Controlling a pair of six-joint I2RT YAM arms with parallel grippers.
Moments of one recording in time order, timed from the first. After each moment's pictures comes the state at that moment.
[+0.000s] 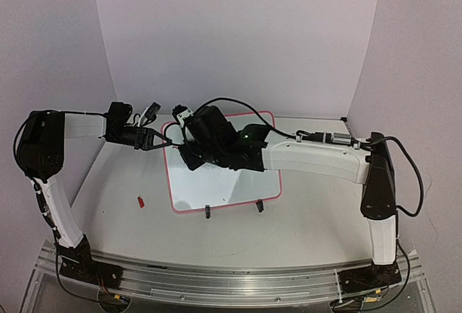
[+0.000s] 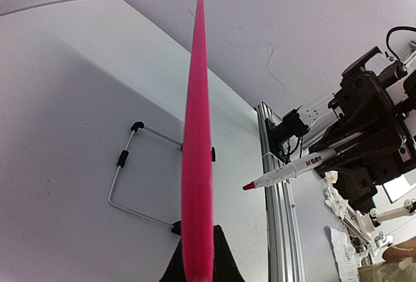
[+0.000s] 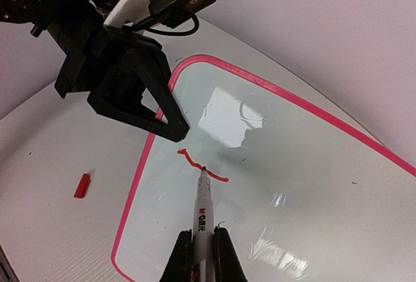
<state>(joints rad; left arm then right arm) -0.15 1.86 1.24 -0.34 1.37 0.29 1.15 2.10 1.90 -0.37 0.42 0.12</state>
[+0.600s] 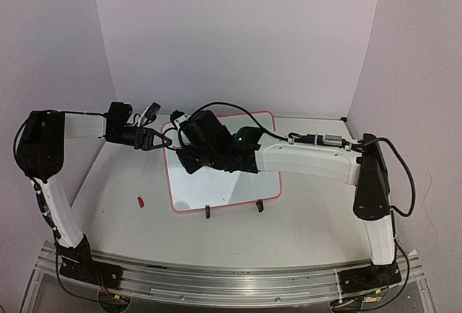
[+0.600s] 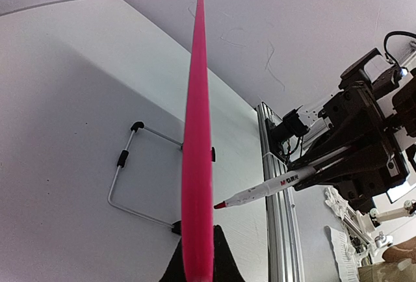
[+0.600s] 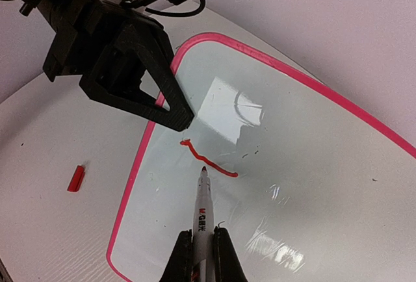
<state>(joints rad) -0.15 1.86 1.24 -0.34 1.36 0.29 1.15 2.15 1.95 -0.40 0.42 0.12</state>
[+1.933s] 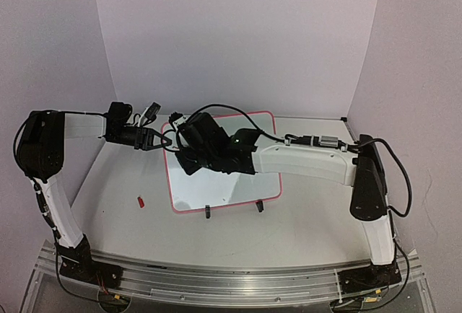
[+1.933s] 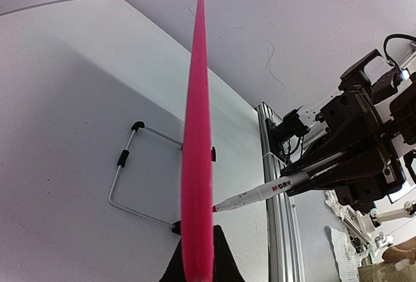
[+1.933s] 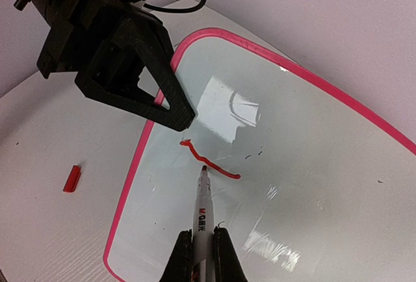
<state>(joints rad) -0.15 1.86 1.24 -0.34 1.36 0.29 1.15 2.17 1.96 -0.40 0.43 0.11</state>
